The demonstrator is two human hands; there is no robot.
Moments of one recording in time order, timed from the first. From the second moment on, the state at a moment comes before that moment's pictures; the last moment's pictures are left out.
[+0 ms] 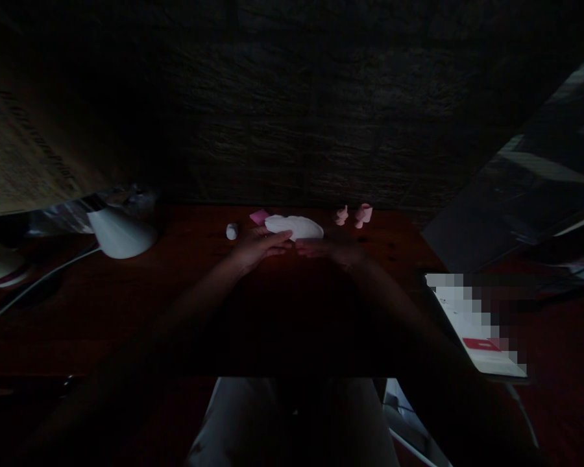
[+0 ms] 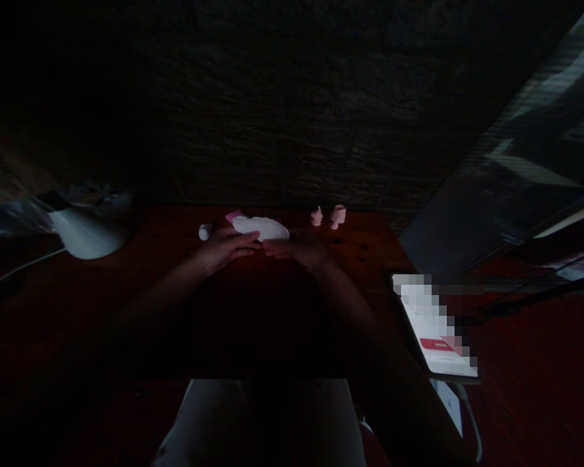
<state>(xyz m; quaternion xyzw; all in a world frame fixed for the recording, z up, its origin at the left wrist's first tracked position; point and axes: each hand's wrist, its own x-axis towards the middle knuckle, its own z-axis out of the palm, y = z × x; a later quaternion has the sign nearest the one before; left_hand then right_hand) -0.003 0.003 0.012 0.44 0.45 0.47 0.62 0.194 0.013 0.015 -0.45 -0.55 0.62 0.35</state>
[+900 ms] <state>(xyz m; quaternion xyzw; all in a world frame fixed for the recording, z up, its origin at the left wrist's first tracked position) -0.008 0.008 0.013 0.37 0.48 0.53 0.59 0.207 0.013 0.028 -0.48 -0.67 0.48 0.31</state>
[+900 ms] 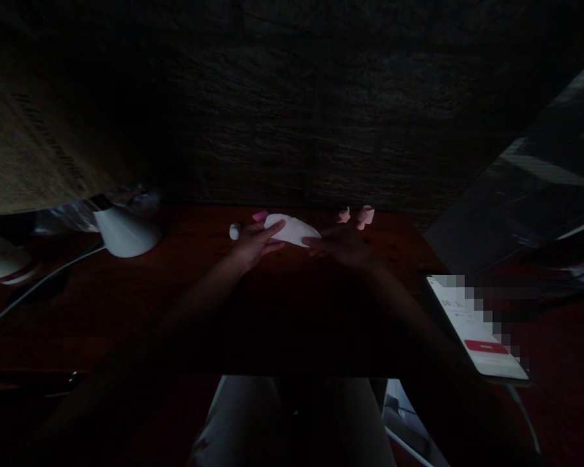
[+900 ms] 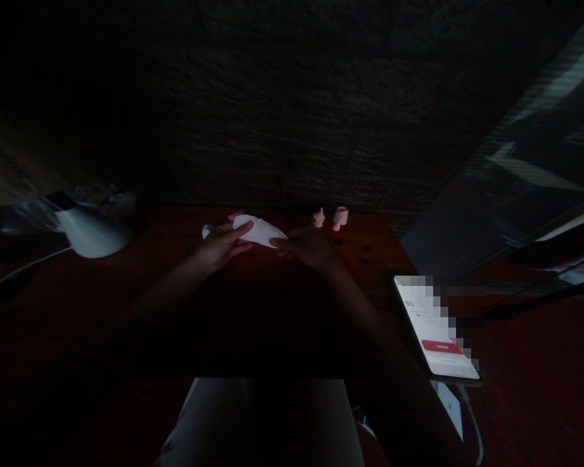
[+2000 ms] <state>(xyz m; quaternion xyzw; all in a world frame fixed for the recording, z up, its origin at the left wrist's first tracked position) -0.008 0.010 0.019 0.28 0.41 0.60 0.63 0.197 0.011 0.031 -0.46 -0.51 0.57 0.45</state>
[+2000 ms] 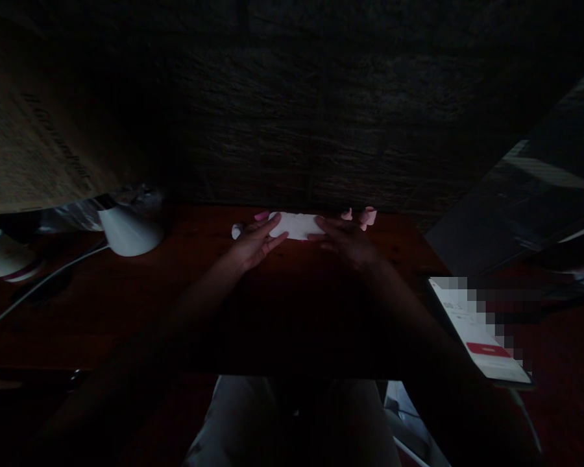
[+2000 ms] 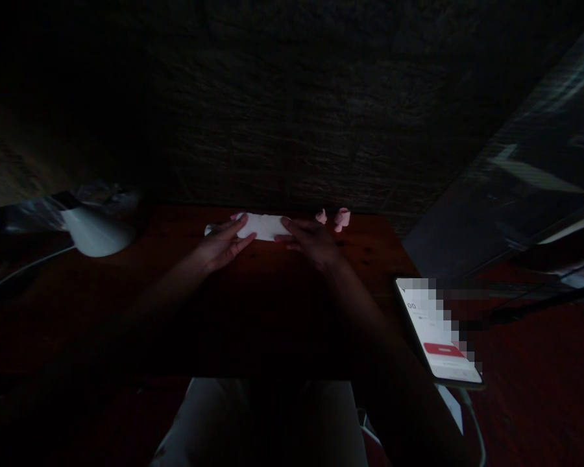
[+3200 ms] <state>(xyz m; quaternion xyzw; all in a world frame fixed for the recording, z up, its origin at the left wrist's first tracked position) -0.008 0.009 0.027 0.23 0.40 0.61 0.64 0.201 0.016 0.027 -0.45 -0.52 0.54 0.49</state>
